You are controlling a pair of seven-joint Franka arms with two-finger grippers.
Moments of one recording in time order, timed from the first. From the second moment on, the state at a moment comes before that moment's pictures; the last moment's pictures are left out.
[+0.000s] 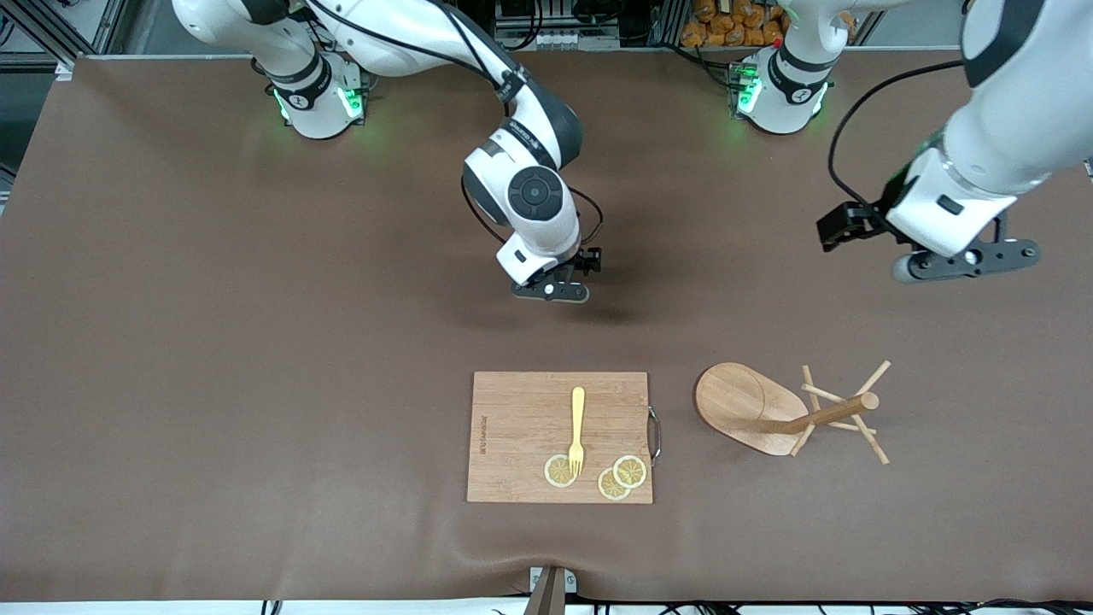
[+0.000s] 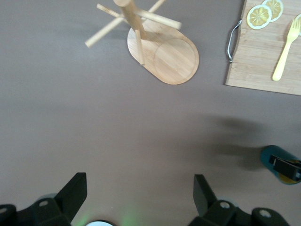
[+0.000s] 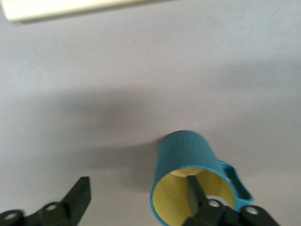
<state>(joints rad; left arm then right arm) 0.02 0.12 -0.31 -1.49 0.02 1.52 -0.43 0.83 0.65 -0.02 -1.45 0.23 2.08 0.80</state>
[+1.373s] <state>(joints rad) -0.54 0.44 -0.40 -1.39 0.28 1.78 -1.55 0.06 0.09 -0.04 -1.43 -0.02 1.55 -0.02</state>
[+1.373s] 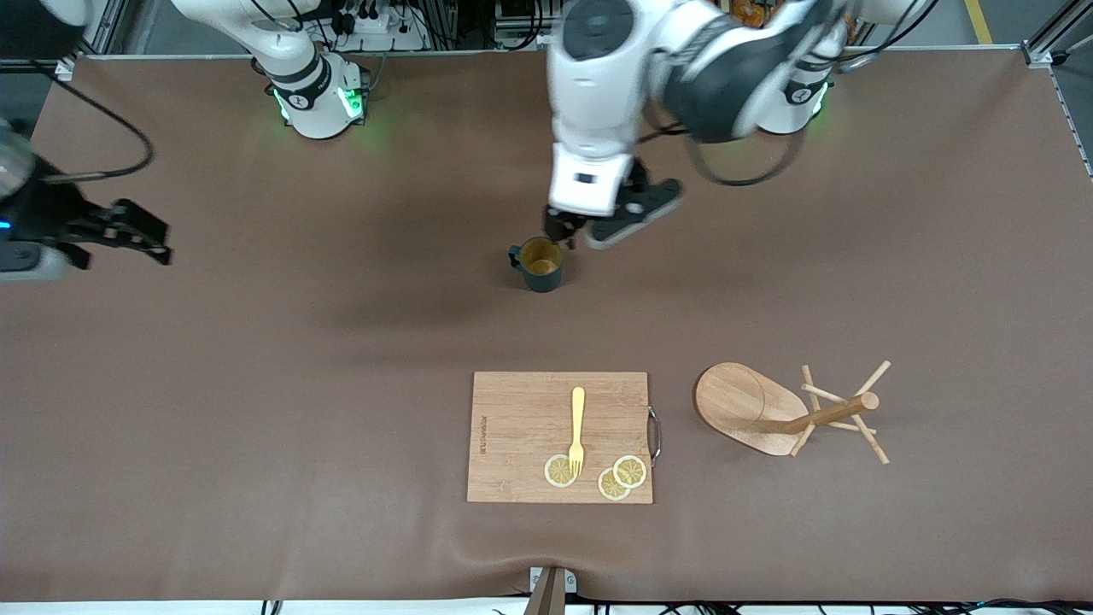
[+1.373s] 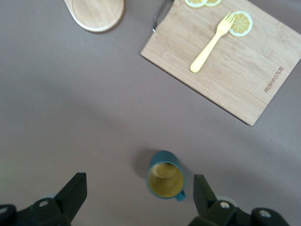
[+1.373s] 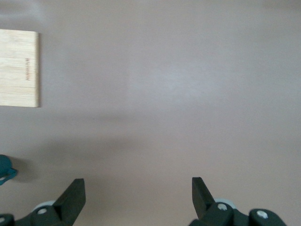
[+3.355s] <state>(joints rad) -1.33 0.96 0.20 -1.20 0.38 1.91 -2.41 -0.04 0.00 -0.04 -1.52 0.03 1.47 -0.10</state>
